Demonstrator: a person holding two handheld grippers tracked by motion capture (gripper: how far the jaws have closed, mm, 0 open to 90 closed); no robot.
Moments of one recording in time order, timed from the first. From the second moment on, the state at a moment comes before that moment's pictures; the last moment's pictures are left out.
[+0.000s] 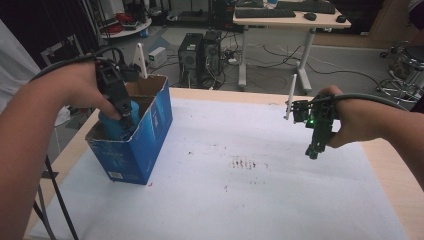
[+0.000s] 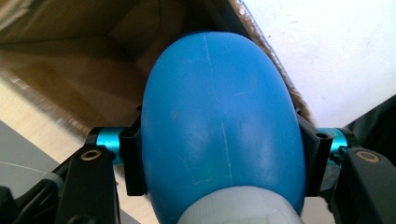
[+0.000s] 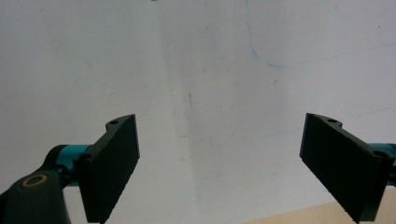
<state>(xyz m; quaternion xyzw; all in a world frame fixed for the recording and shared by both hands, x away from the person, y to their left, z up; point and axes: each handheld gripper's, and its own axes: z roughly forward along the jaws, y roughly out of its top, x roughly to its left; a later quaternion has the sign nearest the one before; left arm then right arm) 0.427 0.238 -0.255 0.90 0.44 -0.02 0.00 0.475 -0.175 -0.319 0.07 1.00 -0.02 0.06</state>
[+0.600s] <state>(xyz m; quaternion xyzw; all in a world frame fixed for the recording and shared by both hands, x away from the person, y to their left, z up) 0.427 0.244 -0.283 0.92 0.40 -0.02 -0.02 0.473 -0.175 -0.317 0.06 1.00 -0.02 0.06</state>
